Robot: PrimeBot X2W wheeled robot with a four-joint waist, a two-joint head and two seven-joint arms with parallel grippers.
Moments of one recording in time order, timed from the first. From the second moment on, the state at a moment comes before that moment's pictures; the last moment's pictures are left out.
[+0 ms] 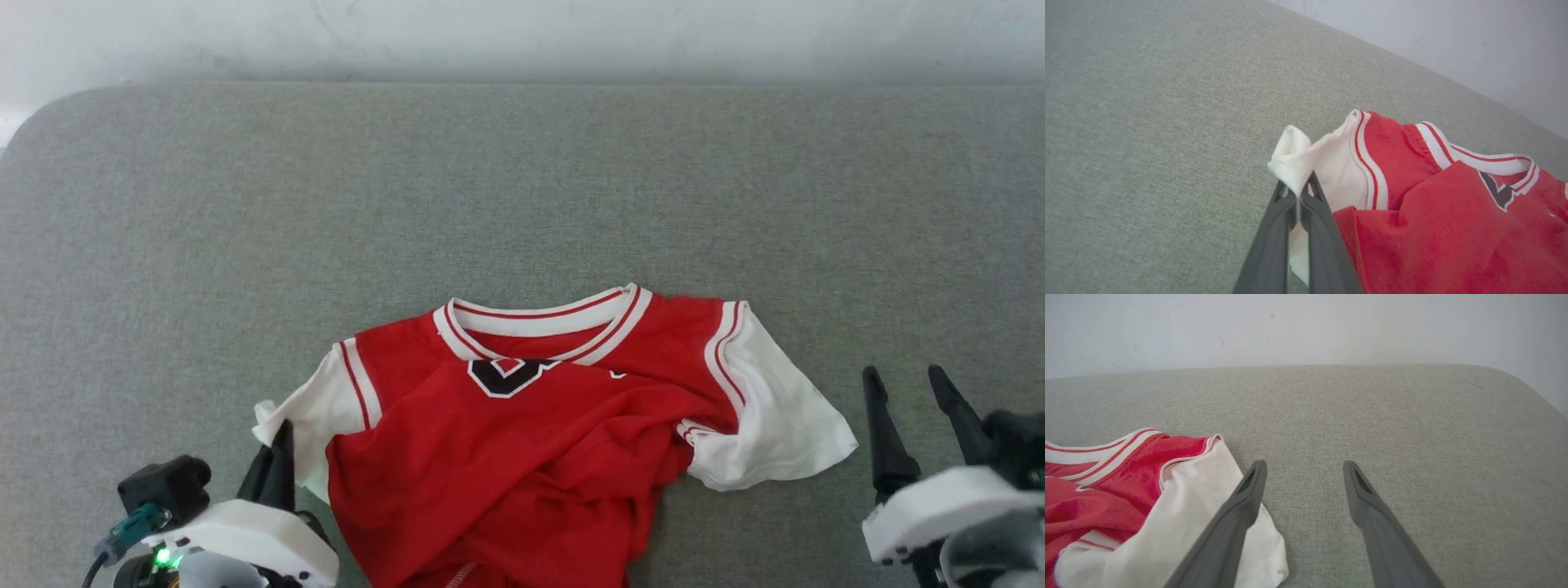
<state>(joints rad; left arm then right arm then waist) 0.09 0.16 -0.02 -0.04 -0.48 0.10 0.07 0.07 -0.05 -0.15 -0.07 0.12 0.13 0.02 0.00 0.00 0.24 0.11</state>
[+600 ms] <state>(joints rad) 0.03 0.15 -0.07 -0.02 -0.48 0.08 0.07 0.05 -0.10 -0.05 -0.15 0.16 0.13 0.66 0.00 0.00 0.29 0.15</state>
